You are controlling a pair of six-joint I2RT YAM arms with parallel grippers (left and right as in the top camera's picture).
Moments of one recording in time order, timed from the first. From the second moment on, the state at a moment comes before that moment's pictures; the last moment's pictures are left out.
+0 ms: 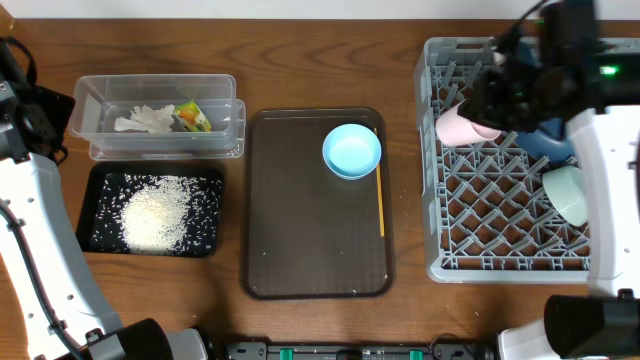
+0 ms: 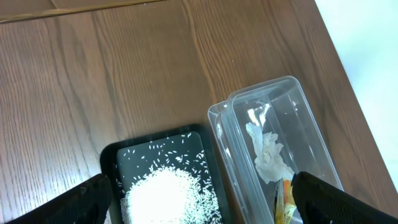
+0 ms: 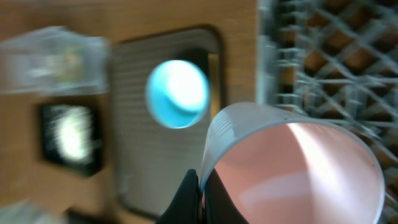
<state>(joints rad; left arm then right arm) 0.44 1.52 1.73 -1.17 -0.32 -0.78 -0.01 1.68 1.84 -1.33 -0.54 0.20</state>
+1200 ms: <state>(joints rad) 0.44 1.52 1.73 -1.17 -0.32 -0.78 -0.58 1.67 1.28 -1.44 -1.34 -0.51</state>
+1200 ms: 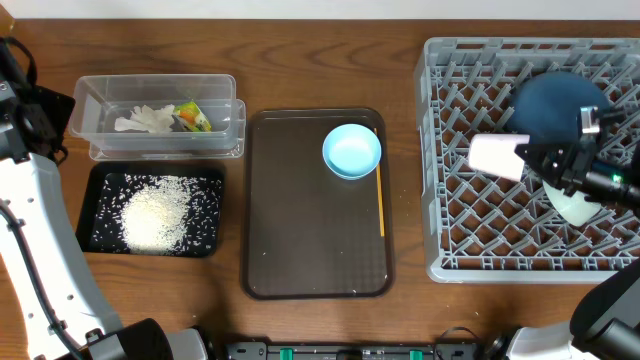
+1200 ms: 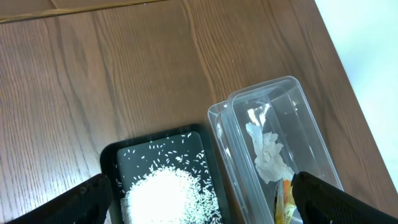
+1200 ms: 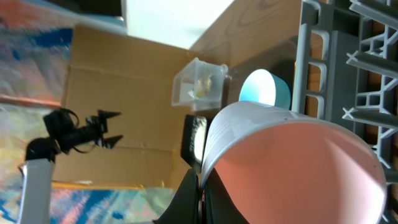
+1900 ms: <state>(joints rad) 0.44 1.52 1.73 -1.17 -0.32 -0.78 -0.51 1.67 1.04 -1.27 -1.39 -0.52</state>
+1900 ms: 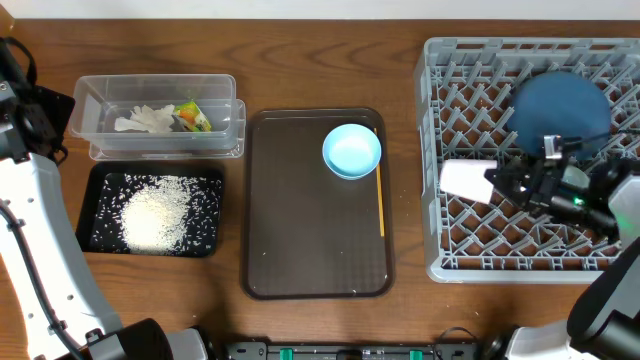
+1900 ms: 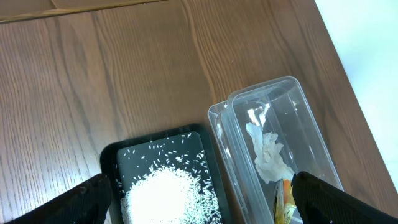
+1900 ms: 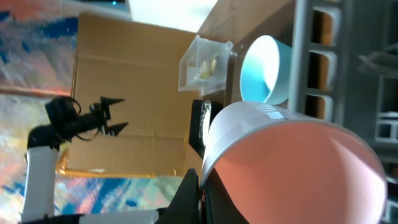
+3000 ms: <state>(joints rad) 0.44 1.52 1.73 -1.17 -0.32 -0.78 -0.36 1.67 1.04 -1.09 -1.30 -0.29</state>
